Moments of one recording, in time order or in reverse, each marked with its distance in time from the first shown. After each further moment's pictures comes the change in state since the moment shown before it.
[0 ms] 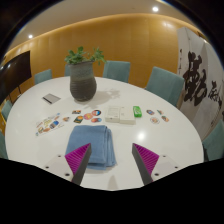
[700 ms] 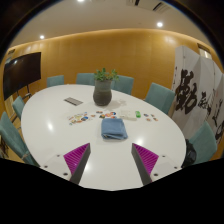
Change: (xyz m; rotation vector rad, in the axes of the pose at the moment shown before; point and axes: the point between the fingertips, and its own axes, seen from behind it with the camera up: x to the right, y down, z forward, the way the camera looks) arm -0.102 0.058 -0.307 0.110 0.011 -0.061
